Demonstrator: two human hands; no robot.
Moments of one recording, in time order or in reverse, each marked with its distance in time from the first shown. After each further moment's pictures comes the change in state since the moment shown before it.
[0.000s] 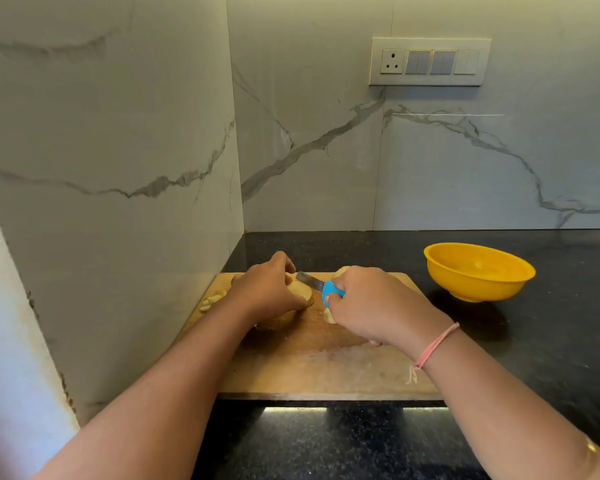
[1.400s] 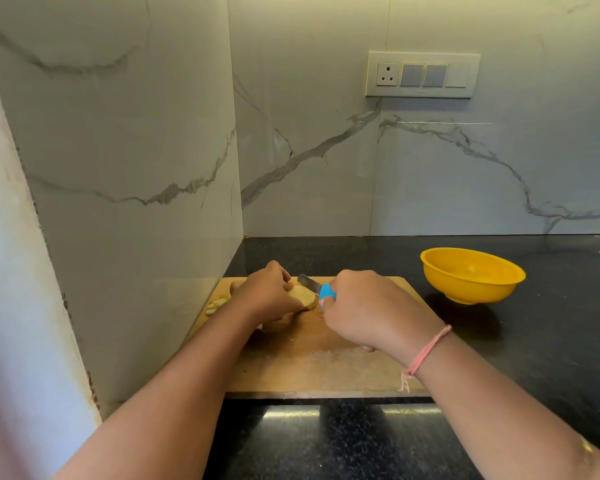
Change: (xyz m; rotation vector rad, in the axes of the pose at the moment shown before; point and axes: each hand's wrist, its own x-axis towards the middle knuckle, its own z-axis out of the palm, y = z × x) left_hand 0.003 -0.007 0.001 -0.004 -0.024 -0.064; right_hand -0.014 -0.020 -0.006 -0.090 0.035 -0.015
